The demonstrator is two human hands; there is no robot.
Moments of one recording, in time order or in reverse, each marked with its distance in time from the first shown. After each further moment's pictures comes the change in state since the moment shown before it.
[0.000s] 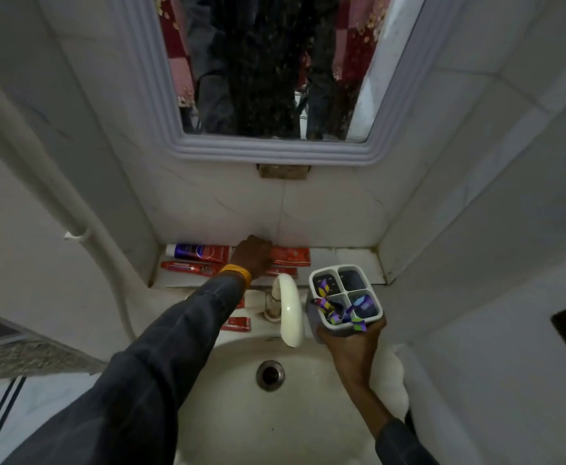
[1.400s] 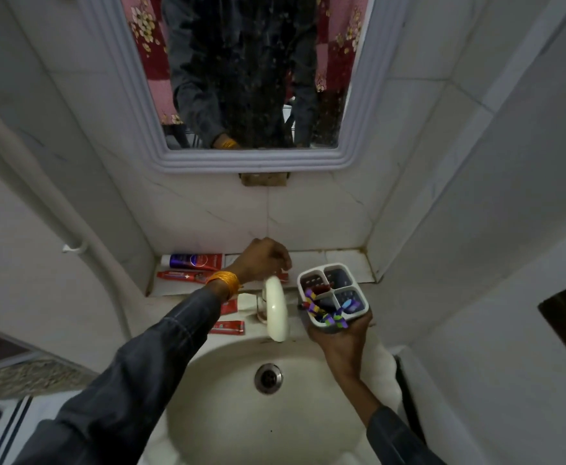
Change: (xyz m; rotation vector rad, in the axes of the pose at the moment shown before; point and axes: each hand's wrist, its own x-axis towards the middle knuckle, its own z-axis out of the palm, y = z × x) left_hand -0.039 0.049 -0.056 -0.426 -0.086 0.149; right_hand 0.009 0.030 -0.005 -0.086 -0.010 -0.023
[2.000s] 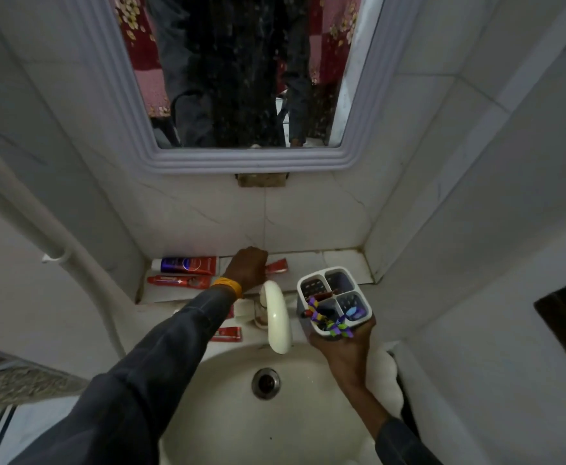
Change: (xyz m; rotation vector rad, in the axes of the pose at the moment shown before) left_hand 0.033 -0.050 0.027 0.366 0.065 -0.097; right_hand 0.003 0.017 -0.004 0.015 0.028 0.052
